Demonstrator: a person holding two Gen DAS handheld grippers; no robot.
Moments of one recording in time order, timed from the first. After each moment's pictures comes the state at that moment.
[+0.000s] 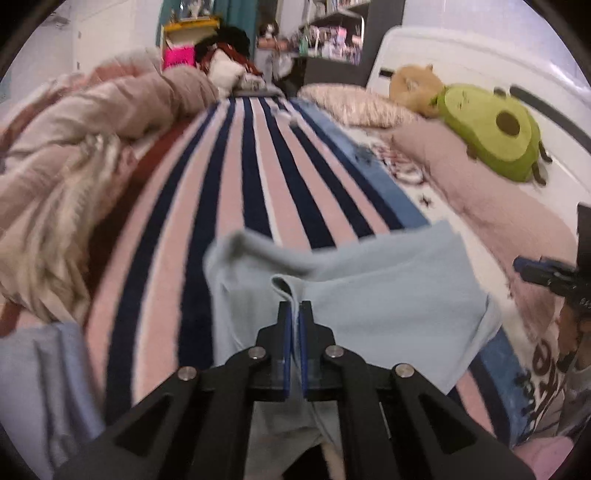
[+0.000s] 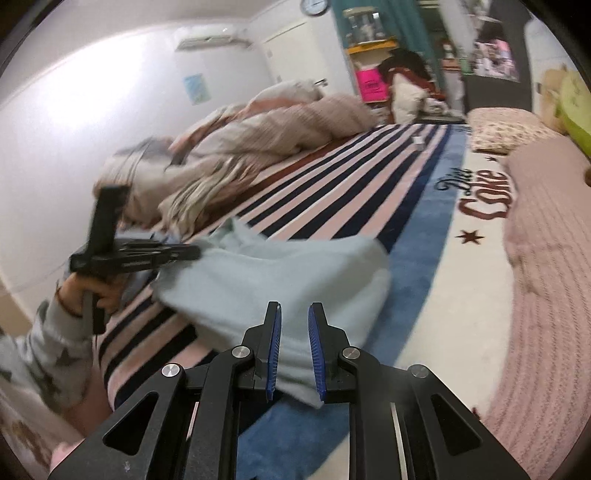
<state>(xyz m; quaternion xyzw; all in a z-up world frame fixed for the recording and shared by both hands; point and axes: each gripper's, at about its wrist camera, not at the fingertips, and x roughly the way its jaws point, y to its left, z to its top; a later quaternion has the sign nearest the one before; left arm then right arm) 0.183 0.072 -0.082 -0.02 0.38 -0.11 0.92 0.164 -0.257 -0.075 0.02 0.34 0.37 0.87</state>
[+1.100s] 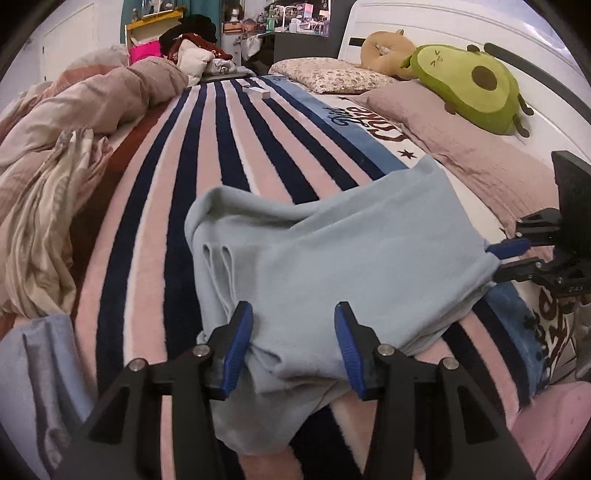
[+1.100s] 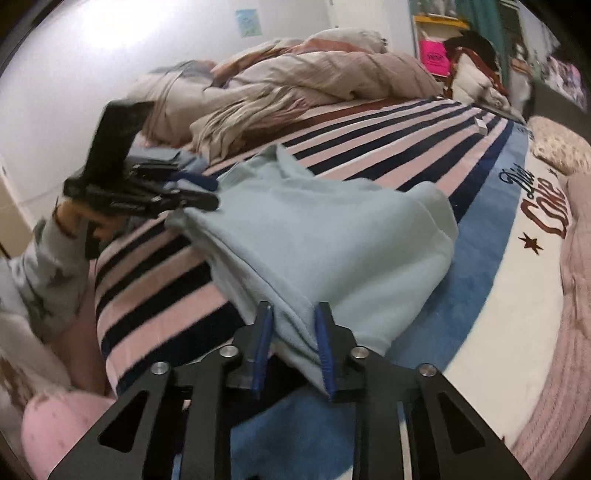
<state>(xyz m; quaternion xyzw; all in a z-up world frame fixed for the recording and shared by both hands) 0.170 0.061 -0.114 0.04 0.43 -0.16 0.89 0.157 -0.201 -0.108 -0.12 0.40 0.44 0.80</state>
